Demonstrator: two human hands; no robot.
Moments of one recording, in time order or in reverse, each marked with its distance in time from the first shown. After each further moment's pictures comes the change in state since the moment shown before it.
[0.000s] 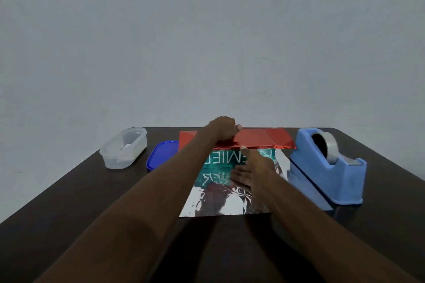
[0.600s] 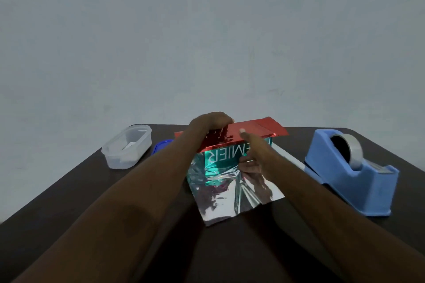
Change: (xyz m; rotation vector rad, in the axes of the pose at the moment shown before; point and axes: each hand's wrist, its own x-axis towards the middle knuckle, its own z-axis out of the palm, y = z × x) left_hand 0.019 -0.050 -0.016 -0.290 -0.168 -0.176; right_hand 0.026 -0.029 0.024 -0.367 -0.170 -0.106
